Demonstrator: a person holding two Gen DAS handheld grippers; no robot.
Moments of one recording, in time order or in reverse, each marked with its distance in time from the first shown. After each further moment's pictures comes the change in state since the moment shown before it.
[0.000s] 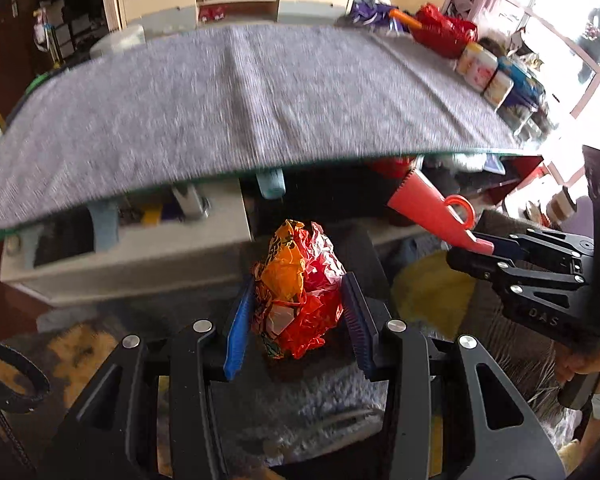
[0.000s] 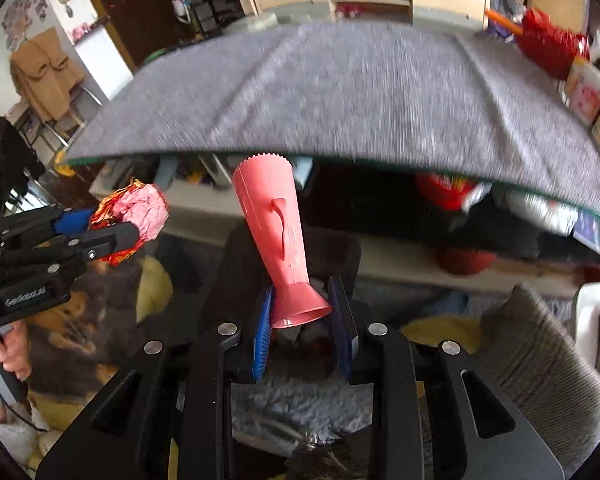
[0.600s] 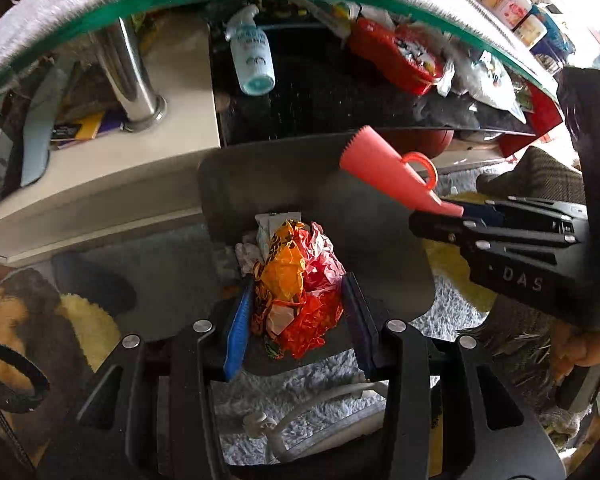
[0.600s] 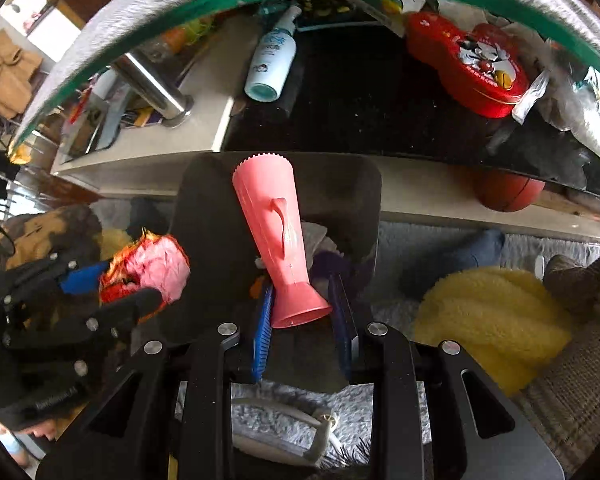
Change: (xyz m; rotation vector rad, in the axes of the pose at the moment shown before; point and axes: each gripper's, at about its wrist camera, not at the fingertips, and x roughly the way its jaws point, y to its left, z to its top) left arm 0.112 0.010 -0.034 -0.029 0.230 -0.068; right arm 0.111 -0.009 -0.008 0.105 0.221 0.002
